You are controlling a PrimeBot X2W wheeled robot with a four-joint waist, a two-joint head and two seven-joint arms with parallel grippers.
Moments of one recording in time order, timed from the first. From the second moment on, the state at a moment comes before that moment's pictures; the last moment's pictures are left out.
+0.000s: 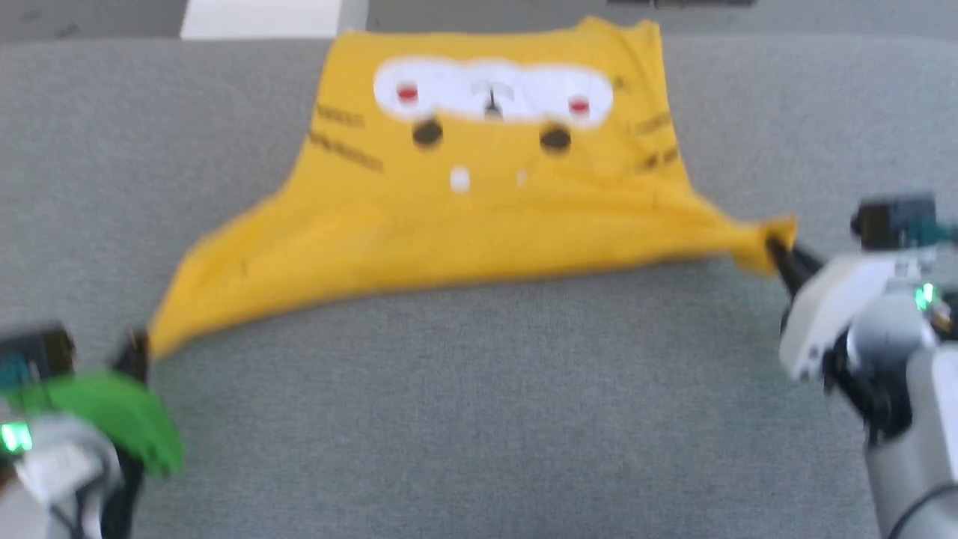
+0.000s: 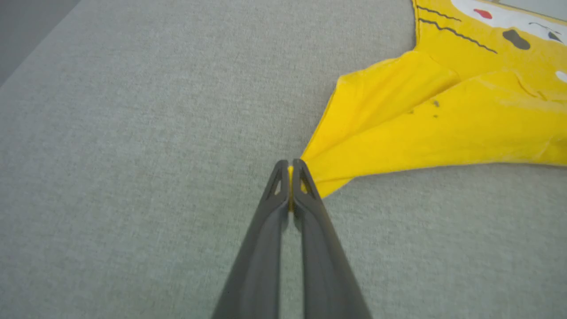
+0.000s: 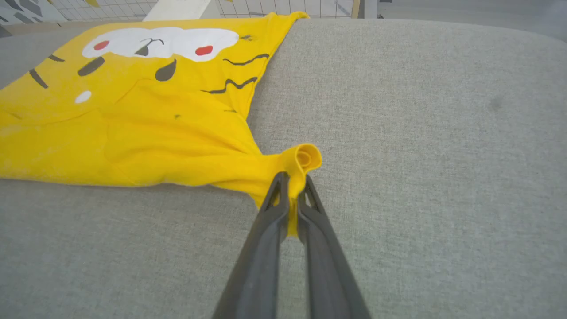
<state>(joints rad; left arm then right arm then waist) -0.10 0.49 -0.05 0.06 -0.59 0.12 0.24 -0.37 -0.20 -0.03 0.20 0.30 0.13 0.45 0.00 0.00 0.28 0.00</state>
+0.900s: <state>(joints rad) 0.36 0.34 -0.07 -0.12 -0.67 0.26 0.30 0.15 -0.06 -0.28 0.07 0.34 0.13 0.65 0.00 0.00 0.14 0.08</state>
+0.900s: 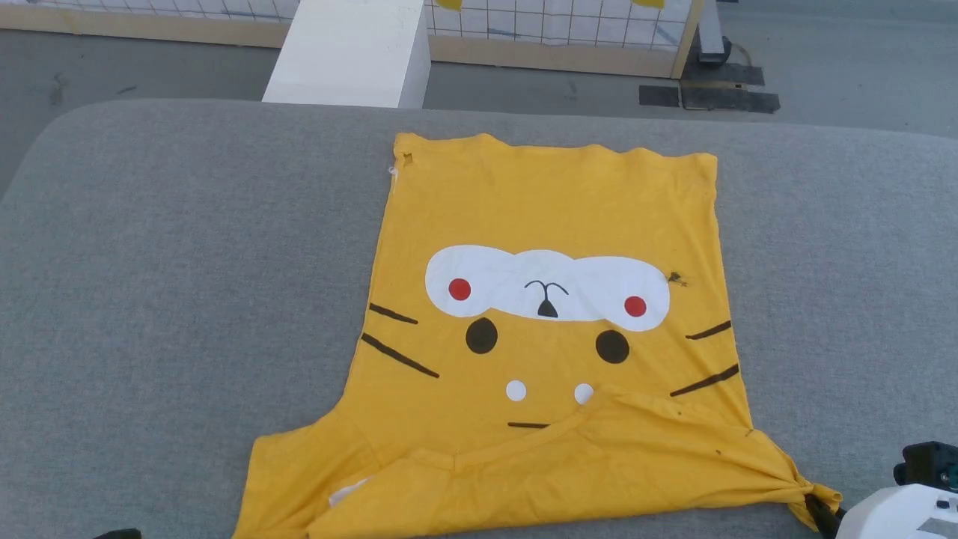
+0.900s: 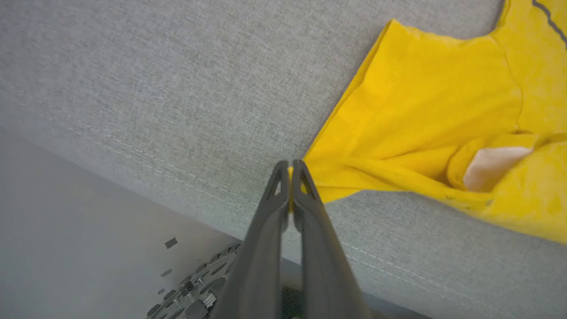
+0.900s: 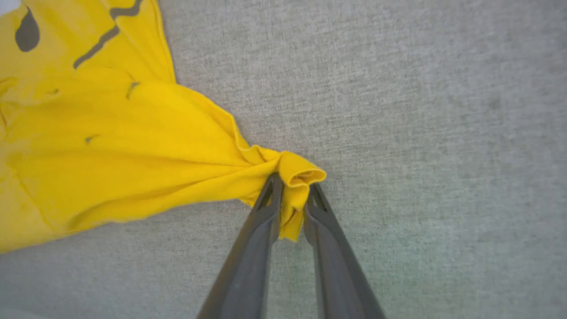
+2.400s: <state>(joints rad) 0.02 0.25 -0.22 -0.02 -0.64 0.09 0.11 -0.99 -0.20 -0.48 0.58 -0.14 0.13 0.75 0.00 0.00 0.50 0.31</state>
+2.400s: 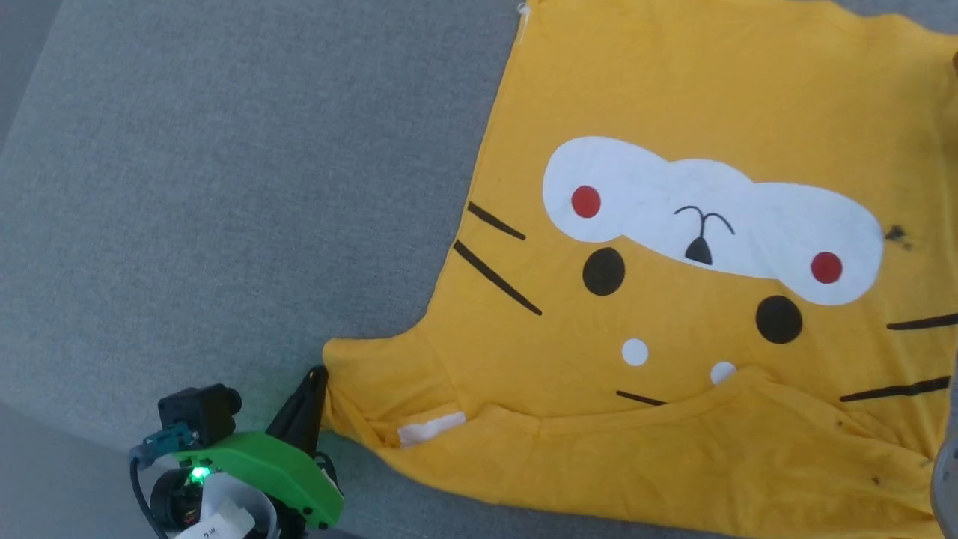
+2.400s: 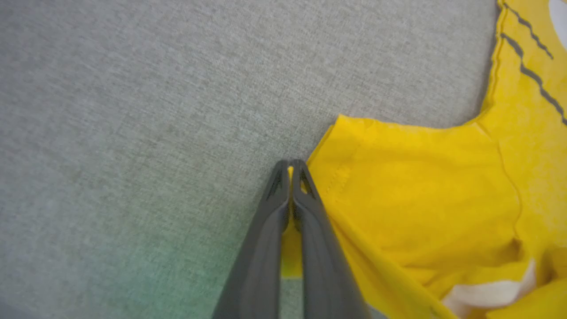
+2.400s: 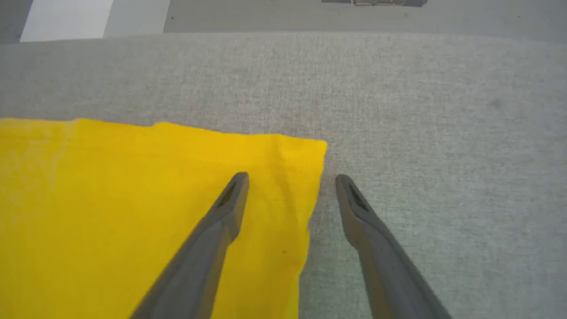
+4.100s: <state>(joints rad) 0.20 0.32 -0.19 -0.07 -0.65 0.18 0.17 -0.04 -0.05 -0.59 0.11 0.15 0.13 0.61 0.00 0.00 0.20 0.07</state>
